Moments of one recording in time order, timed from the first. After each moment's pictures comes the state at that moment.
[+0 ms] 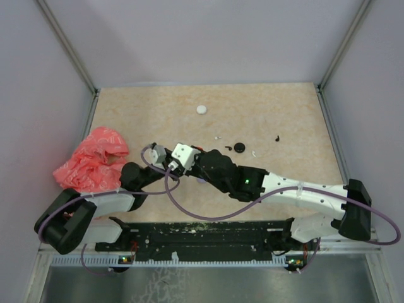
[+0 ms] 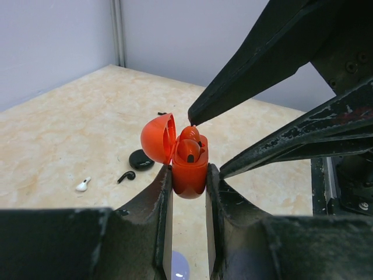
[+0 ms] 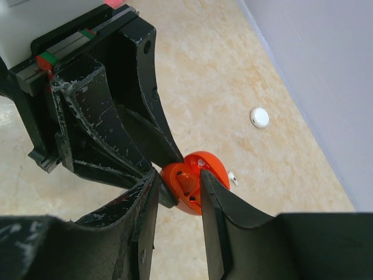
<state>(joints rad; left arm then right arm) -0.59 1.28 0.27 1.32 0.55 -0.24 1.23 1.27 1.05 -0.12 0.42 -0.40</state>
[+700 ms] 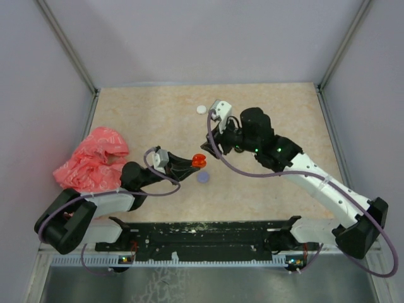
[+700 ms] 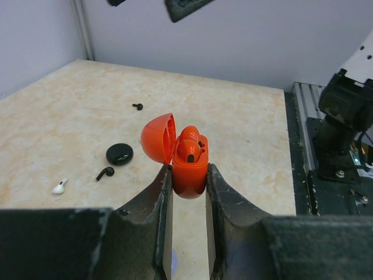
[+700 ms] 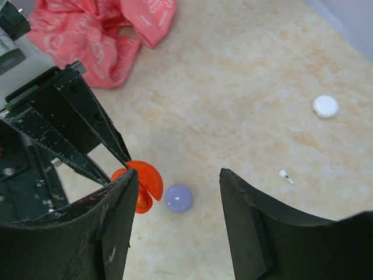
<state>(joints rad) -0.59 1.28 0.27 1.29 0.66 -0.19 0.81 1.18 1.19 -0.34 -0.18 -0.14</state>
